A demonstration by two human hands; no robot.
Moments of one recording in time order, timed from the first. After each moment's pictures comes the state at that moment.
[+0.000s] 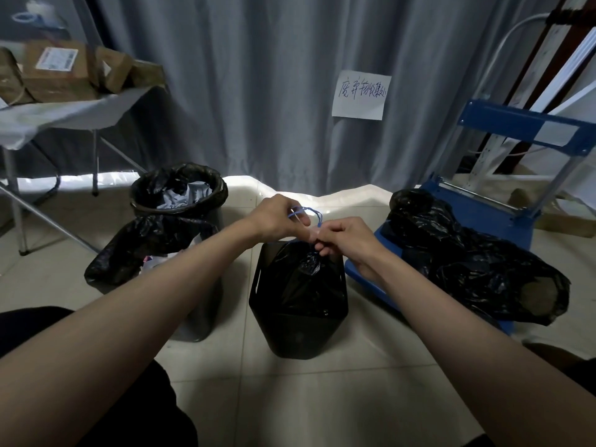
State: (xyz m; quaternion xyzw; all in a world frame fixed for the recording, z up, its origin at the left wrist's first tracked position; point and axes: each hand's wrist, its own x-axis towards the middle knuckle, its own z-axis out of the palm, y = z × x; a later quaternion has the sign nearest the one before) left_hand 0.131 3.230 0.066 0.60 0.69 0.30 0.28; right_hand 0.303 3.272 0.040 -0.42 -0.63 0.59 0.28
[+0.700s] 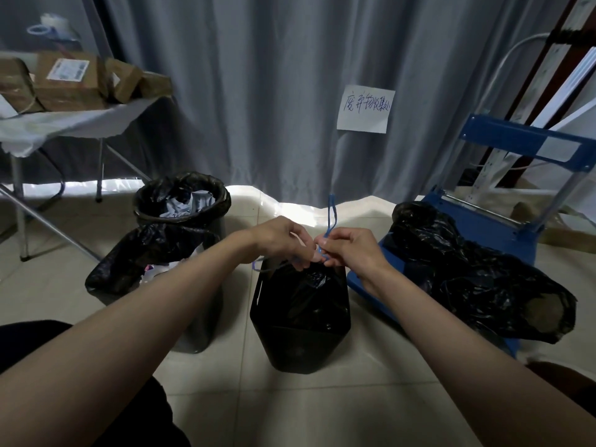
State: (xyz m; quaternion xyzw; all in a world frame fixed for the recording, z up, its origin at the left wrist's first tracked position) left_hand 0.133 3.218 0.070 0.56 0.64 0.28 0.45; right_hand 0.300 3.276 0.036 -0.43 -0.60 0.59 0.33
